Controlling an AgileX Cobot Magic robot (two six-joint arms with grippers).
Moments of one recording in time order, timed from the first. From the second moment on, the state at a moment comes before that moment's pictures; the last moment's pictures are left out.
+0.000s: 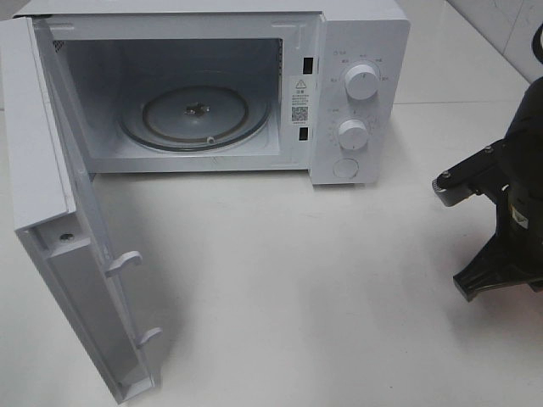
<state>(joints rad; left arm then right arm) 0.01 0.00 -0.50 -0.15 1.04 0.05 0.46 1.60 -0.70 -0.61 0.83 0.64</state>
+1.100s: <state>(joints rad) 0.01 0.00 -0.50 -0.15 1.04 0.05 0.93 1.45 -0.65 -0.60 0.97 0.65</state>
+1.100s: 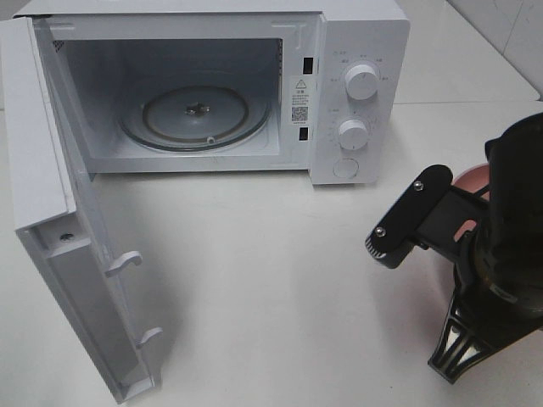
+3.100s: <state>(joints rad) 0.01 0.00 -0.50 -0.15 1.04 0.05 1.26 1.45 -0.65 -0.78 0.78 0.28</state>
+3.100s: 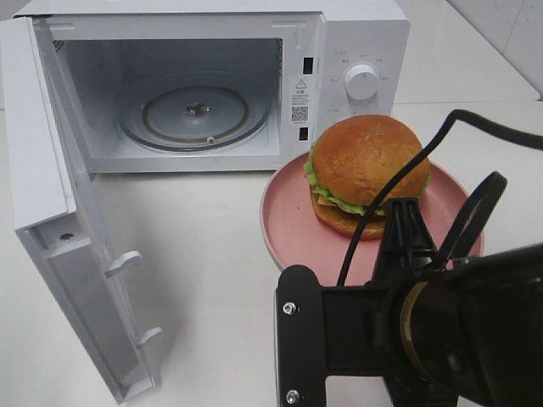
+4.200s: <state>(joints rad) 0.01 0.00 -0.50 -0.15 1.04 0.05 1.25 1.45 -0.65 -0.82 0.61 -0.04</state>
